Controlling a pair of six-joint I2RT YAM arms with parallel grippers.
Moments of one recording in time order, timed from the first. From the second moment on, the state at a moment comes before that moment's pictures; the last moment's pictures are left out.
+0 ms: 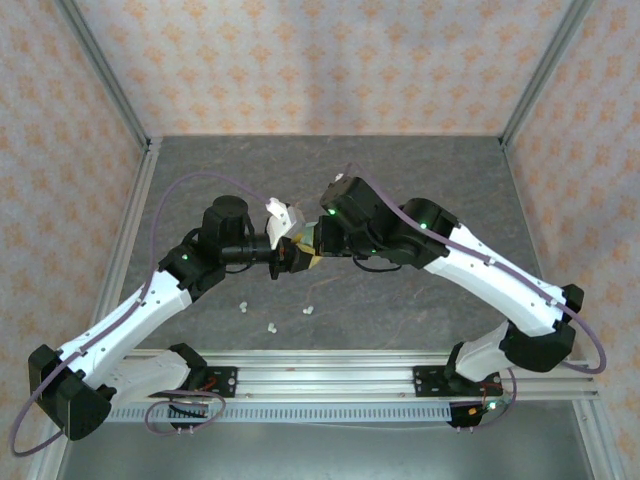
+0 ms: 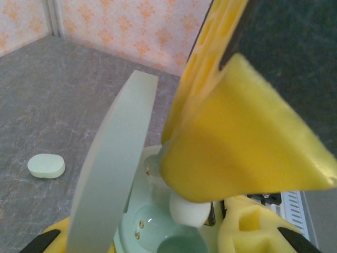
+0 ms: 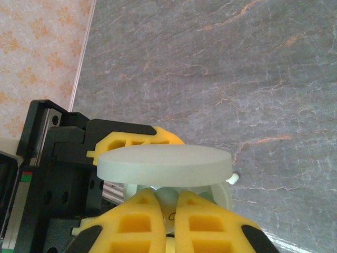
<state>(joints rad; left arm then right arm) -0.57 1.05 0.93 -0.27 0.66 0.06 1.06 1.45 1.77 -1.14 0.13 0.90</state>
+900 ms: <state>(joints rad) -0.57 1.05 0.93 -0.29 0.65 0.07 1.06 1.48 1.77 -1.13 0.09 0.89</state>
